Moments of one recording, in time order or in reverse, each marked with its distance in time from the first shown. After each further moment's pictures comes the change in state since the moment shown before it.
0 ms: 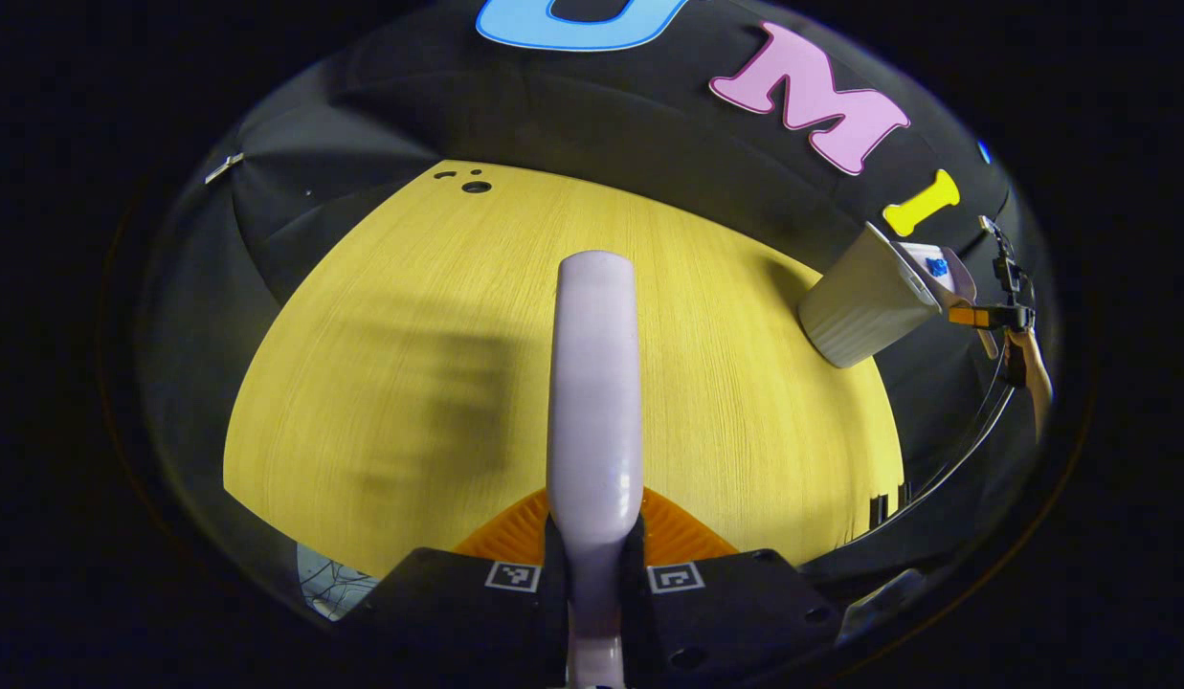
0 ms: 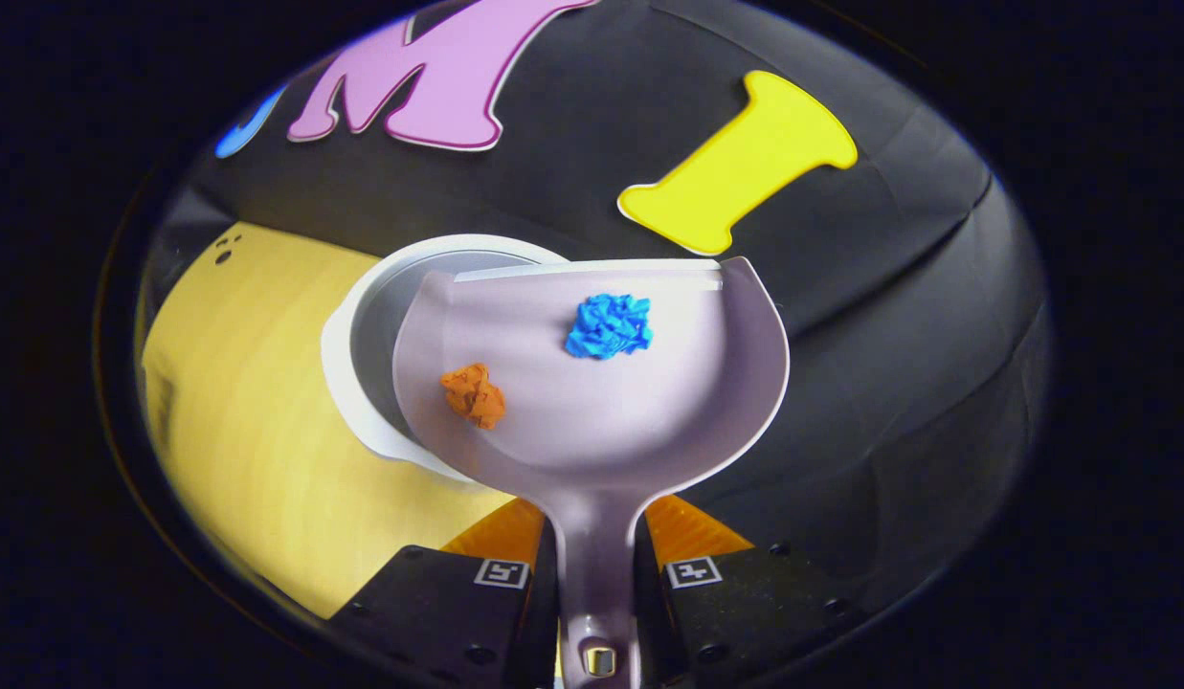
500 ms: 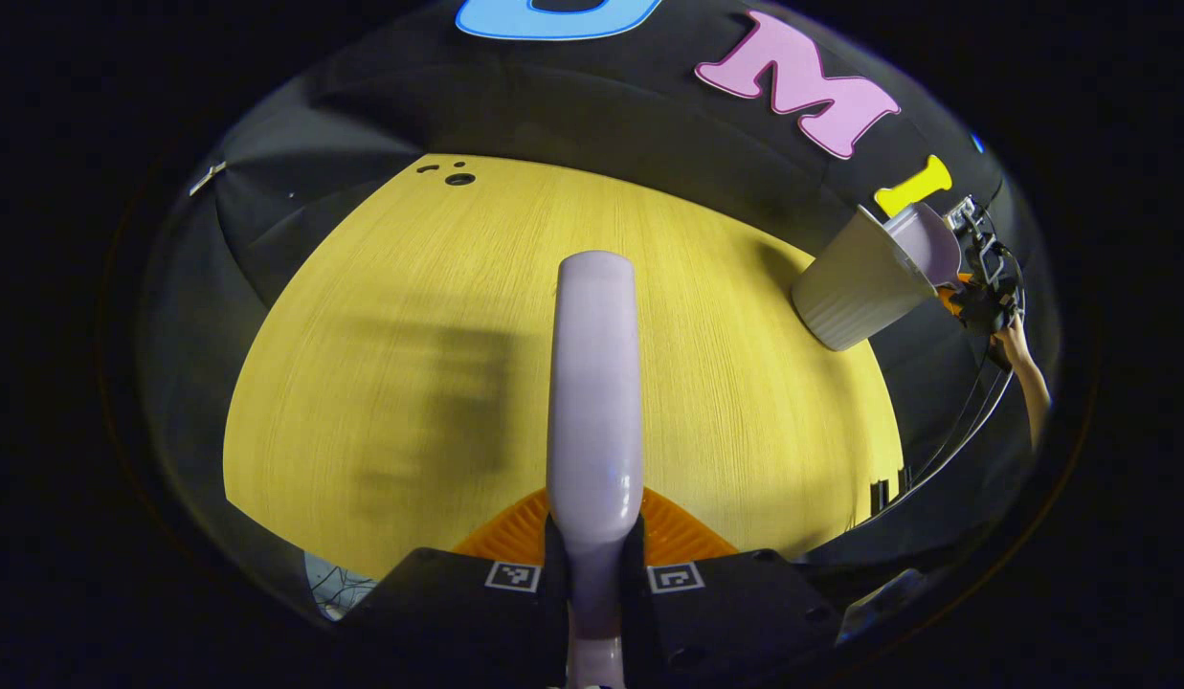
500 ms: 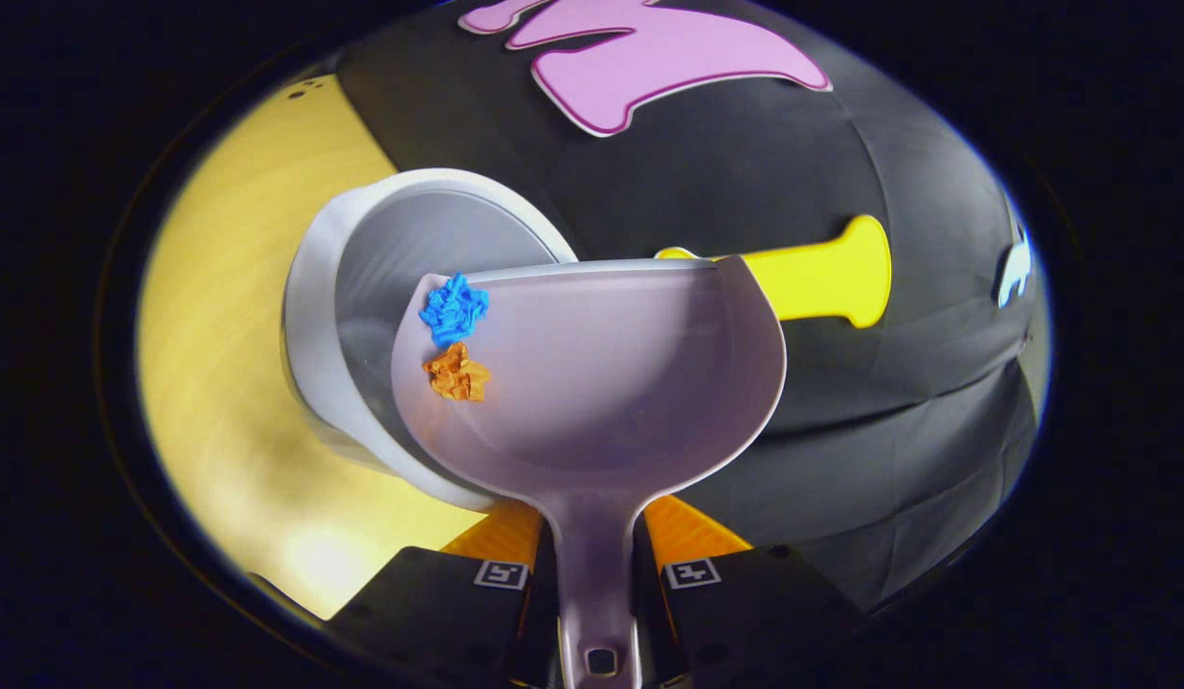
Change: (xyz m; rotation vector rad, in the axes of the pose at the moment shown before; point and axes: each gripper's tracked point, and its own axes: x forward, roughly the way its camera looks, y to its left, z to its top) left arm 0.001 0.006 -0.001 0.045 0.041 0.005; right arm -0.008 -0.010 0.018 -0.532 -0.094 -0.272
